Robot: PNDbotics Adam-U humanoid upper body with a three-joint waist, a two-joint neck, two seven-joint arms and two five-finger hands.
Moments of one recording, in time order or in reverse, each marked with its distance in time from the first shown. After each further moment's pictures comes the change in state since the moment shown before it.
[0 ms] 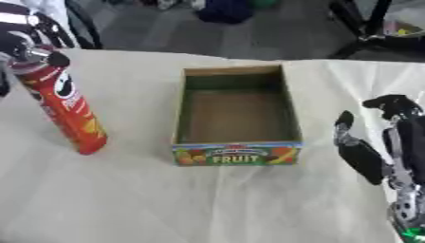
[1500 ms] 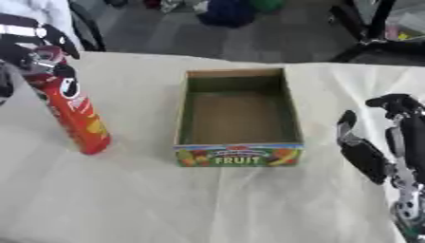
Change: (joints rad) left arm 0.045 0.007 -0.011 -0.029 0.006 0.000 0.000; right arm 0.001 0.000 -0.006 0.000 0.003 0.001 0.009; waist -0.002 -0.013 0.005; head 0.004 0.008
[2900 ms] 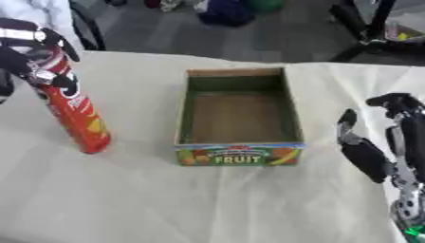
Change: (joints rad) left arm 0.012 0.004 -0.010 0.009 0.036 -0.007 0.003; right arm 0.000 0.000 0.000 0.000 0.000 0.002 0.000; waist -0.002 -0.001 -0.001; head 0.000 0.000
